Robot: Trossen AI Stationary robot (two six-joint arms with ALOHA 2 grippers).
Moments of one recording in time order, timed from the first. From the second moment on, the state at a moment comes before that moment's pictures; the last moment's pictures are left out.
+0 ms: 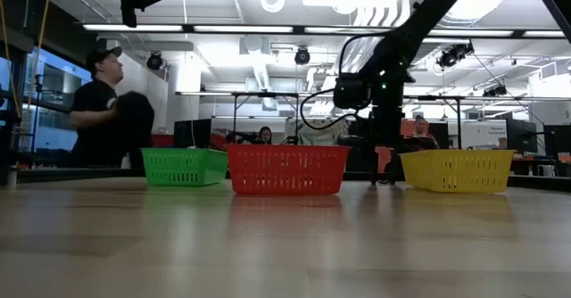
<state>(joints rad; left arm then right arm) 0.03 0.54 0.47 0.29 -0.46 -0.44 -0.59 1.89 1.14 -0.63 0.15 0.85</state>
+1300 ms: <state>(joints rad) 0.03 0.54 0.47 0.28 -0.46 -0.44 -0.57 1.90 1.13 -0.67 0.15 0.85</state>
